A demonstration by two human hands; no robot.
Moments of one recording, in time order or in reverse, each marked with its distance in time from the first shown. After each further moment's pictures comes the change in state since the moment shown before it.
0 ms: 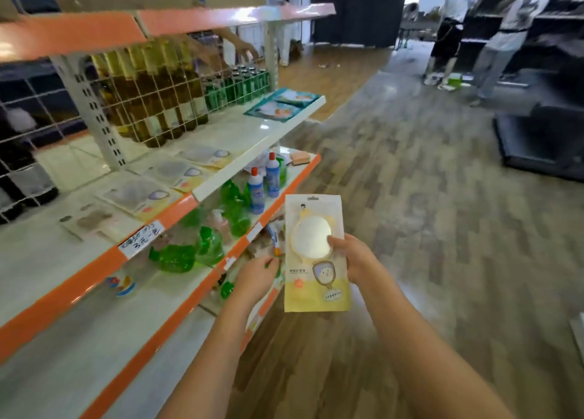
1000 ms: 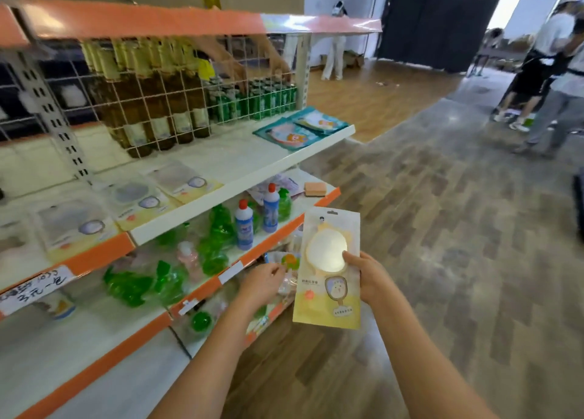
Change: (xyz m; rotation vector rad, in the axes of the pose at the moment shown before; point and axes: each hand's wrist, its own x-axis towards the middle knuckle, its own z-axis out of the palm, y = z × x) left_hand 0.208 0.109 0.058 -0.090 0.068 -0.173; right_hand 0.224 -0.143 -0.074 -0.089 -0.106 0.086
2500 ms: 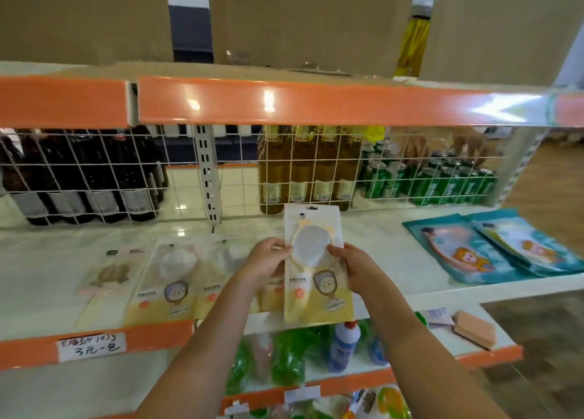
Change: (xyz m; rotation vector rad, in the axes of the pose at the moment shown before) left_hand 0.194 -0.037 -0.238 -0.632 0.631 -0.298; right_hand 0.230 -0.098 0.360 -0.409 -0.675 0.115
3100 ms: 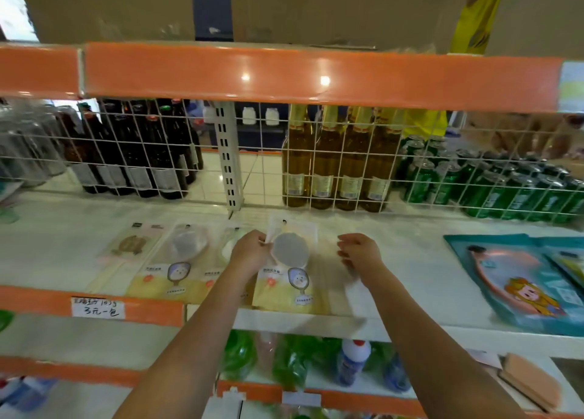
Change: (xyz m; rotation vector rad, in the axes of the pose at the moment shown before) left_hand 0.040 -0.029 -0.005 0.379 0.392 -0.089; right_hand 0.072 -0.004 -0.011 -0.440 0.052 -0.180
